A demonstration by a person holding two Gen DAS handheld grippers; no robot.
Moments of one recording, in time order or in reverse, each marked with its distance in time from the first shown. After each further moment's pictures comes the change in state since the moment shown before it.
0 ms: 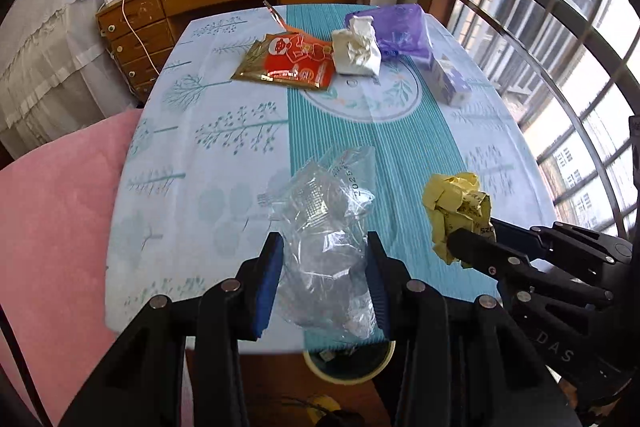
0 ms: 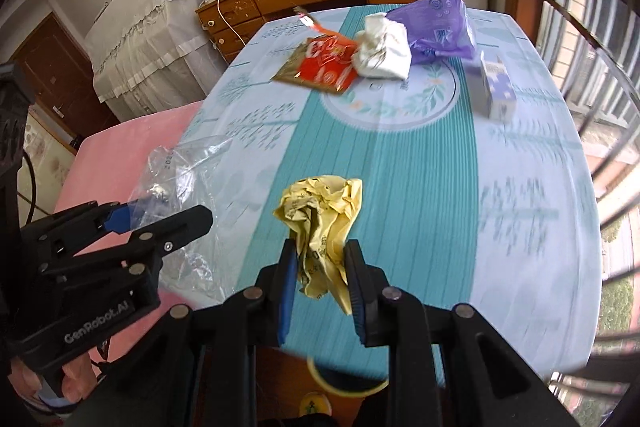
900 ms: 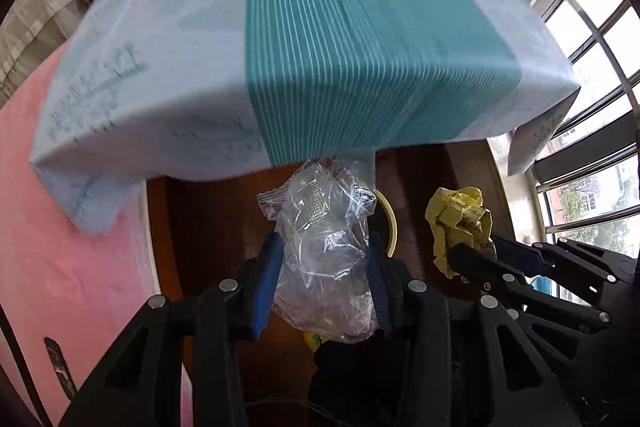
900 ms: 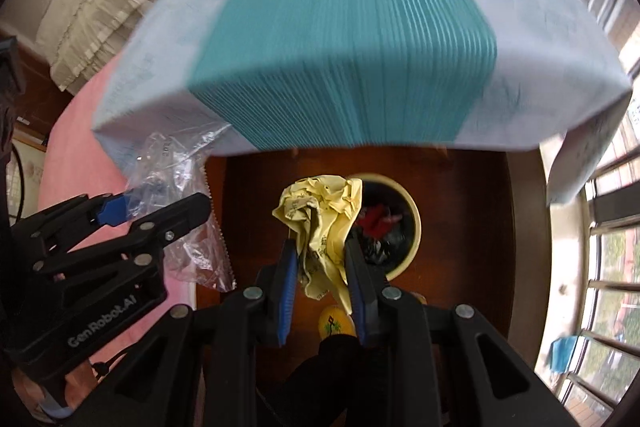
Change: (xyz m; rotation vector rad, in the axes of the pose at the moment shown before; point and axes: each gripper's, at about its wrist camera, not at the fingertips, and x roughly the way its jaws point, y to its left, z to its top) left arm 0.070 -0.025 -0.182 0.041 0.248 -0.035; right arm 0.047 0.000 -0.204 0.189 0.243 -0.077
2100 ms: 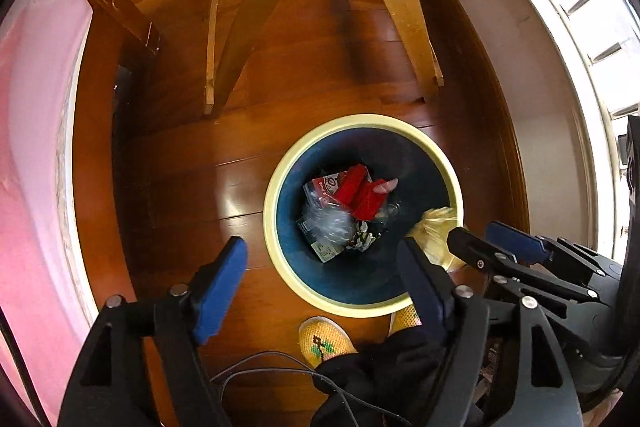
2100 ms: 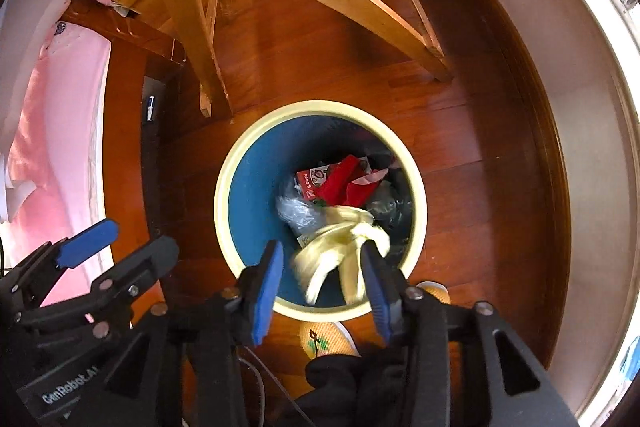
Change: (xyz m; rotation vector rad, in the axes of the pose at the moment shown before) left arm 0.251 0.003 -0.021 -0.031 0.166 0.039; right arm 0.249 -0.104 -0.016 0.191 0.152 -0.002
